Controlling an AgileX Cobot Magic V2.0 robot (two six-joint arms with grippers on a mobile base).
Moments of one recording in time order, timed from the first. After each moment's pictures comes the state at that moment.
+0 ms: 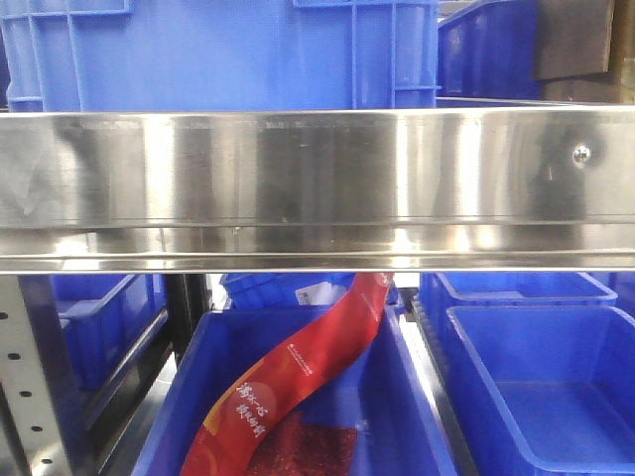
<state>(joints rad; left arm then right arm) -0.27 1.46 -1.40 0.08 -0.01 0.11 0.41 1.46 -1.39 0.43 -0.02 -0.36</state>
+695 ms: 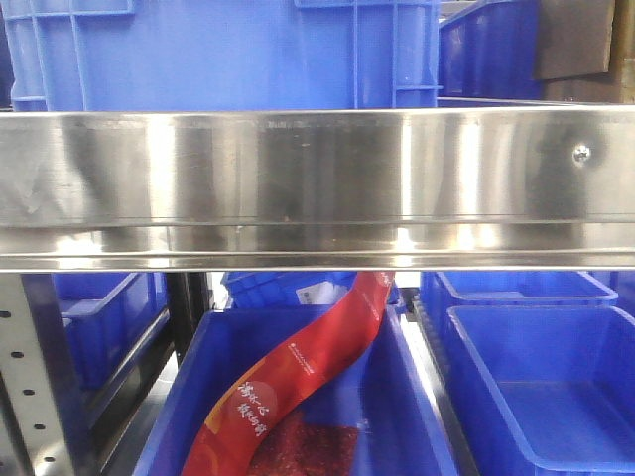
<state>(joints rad) -0.33 1.32 -1.40 0.05 0.15 0.11 0.41 1.33 -1.39 0.39 0.10 -0.36</state>
